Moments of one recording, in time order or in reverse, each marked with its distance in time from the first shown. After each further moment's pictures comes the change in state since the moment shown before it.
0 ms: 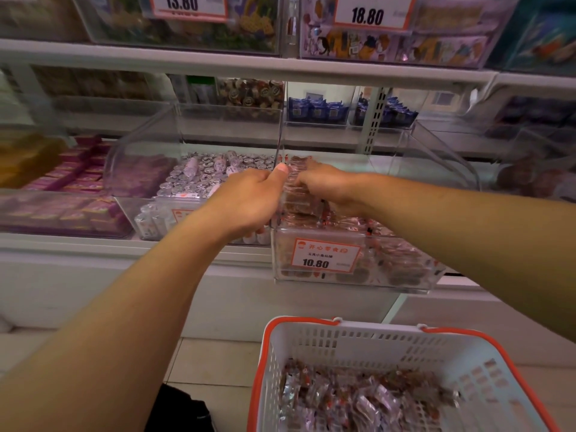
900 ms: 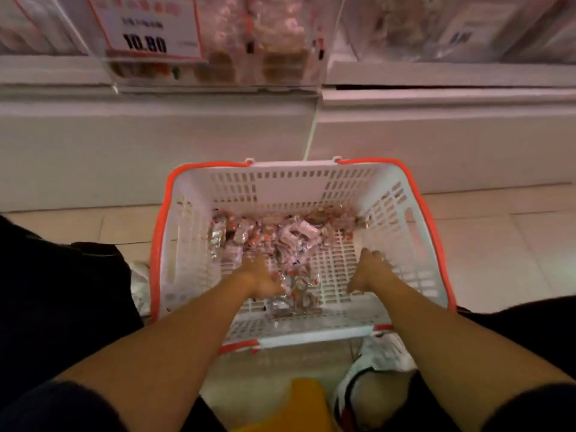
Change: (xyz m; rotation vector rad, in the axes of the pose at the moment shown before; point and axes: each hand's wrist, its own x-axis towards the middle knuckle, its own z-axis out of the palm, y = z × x) left_hand -0.202 -0.121 0.335 0.307 -0.974 -0.503; right_hand -0.224 0.451 0.063 -0.653 -0.119 0.868
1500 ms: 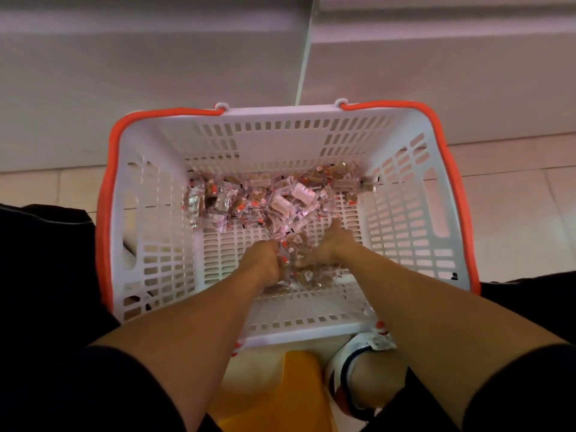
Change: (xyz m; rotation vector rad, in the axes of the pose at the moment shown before) left_hand 0.056 0.016 0.061 -0.077 0.100 0.016; right_hand 0.048 -0.054 0.043 -0.008 -0.292 -0.035
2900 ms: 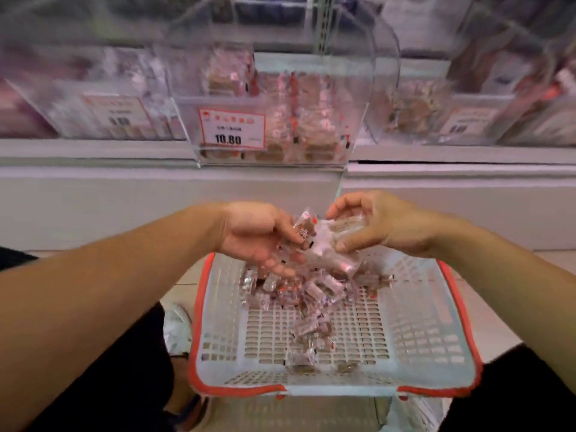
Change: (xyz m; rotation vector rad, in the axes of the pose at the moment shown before) left_hand -0.178 0.047 -0.251 -0.808 -0.580 0.309; right_hand -0.261 -0.014 -0.174 0.609 0.098 -1.001
